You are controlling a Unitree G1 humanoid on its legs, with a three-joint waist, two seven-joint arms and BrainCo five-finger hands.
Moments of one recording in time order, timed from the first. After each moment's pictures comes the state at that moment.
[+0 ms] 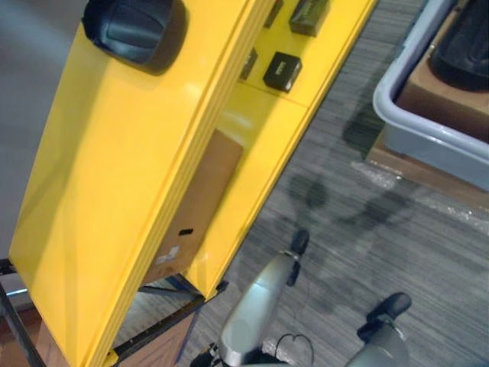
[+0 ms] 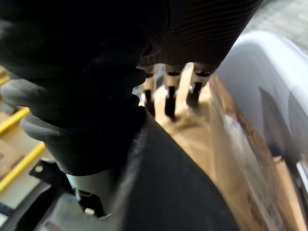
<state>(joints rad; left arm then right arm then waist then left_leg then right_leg) 0.14 0.06 -0.34 1.10 -0.58 -0.10 -0.10 -1.15 -1.17 0.14 1.28 0.46 0.29 -0.65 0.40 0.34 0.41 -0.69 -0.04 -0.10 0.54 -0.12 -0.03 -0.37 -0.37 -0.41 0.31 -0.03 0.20</state>
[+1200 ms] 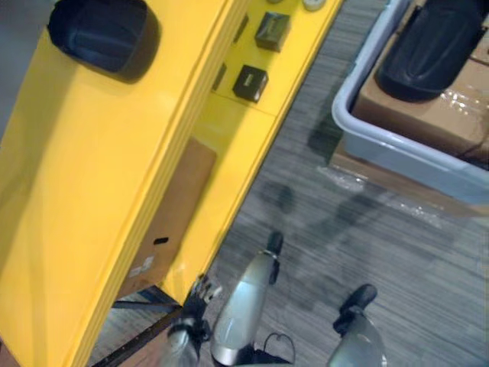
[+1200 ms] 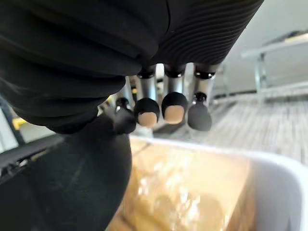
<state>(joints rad) 0.11 0.15 -0.34 0.55 -0.71 -0.32 0.07 -1.18 -1.03 0.23 1.28 -0.06 0.41 -0.54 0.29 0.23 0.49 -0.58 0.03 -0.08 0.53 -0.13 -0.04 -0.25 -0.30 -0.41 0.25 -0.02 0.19</state>
